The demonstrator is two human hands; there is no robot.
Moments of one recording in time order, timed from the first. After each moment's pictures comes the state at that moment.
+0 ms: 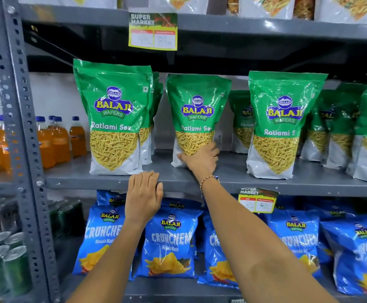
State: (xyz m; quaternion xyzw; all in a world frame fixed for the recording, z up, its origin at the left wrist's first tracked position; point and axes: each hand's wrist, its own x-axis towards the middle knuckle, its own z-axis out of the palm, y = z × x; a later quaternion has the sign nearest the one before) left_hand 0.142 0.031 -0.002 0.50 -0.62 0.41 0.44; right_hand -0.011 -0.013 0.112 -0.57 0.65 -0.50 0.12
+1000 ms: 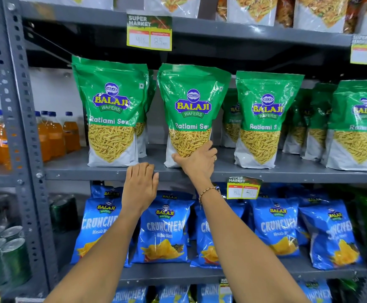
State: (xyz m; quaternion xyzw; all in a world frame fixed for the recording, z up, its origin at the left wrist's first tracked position) left_hand 0.141 0.047 0.003 0.54 -0.65 0.38 0.37; right_hand -0.018 0.065 0.101 -0.57 0.66 -0.49 0.05
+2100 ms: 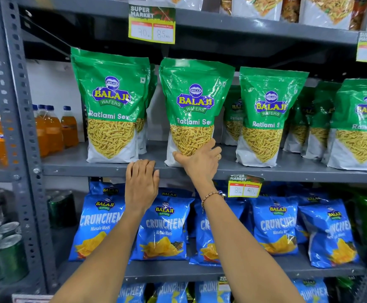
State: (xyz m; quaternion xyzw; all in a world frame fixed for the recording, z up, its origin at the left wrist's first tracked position) left_hand 0.135 0.039 -0.008 0.53 -0.61 0.37 0.46; right_hand -0.017 0.069 0.092 -0.56 0.66 -0.51 0.00
